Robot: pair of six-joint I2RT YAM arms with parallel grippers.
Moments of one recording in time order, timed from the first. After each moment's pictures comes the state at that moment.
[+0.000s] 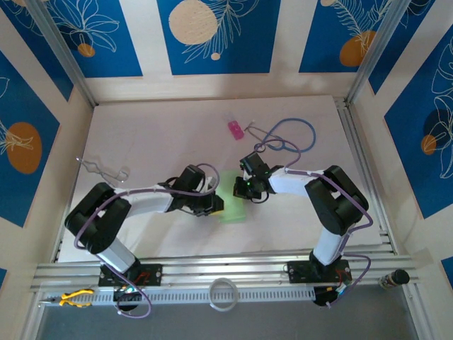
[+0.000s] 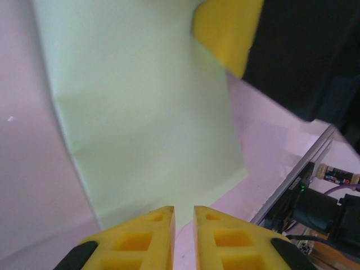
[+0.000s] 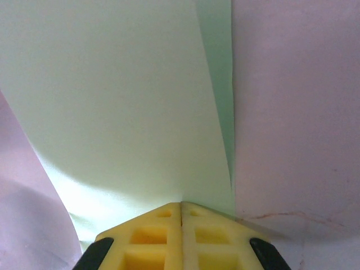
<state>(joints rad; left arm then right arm) -0.70 1.61 0.72 -0.04 0.58 -0.88 0.62 1.75 0.90 -0.25 -0.26 0.72</state>
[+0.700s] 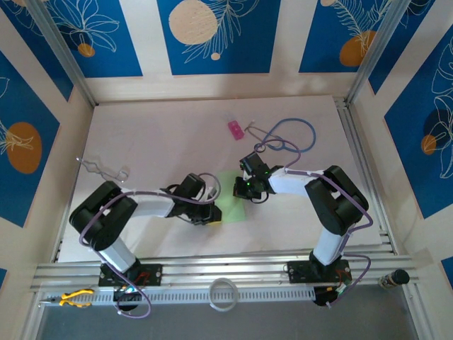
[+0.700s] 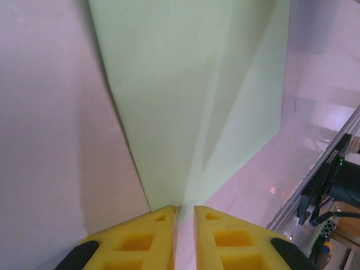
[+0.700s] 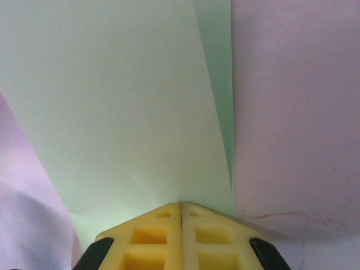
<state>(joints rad) -0.72 1.63 0.63 -0.04 0.61 -0.79 0.63 1.75 0.90 -0.25 -0.26 0.72</state>
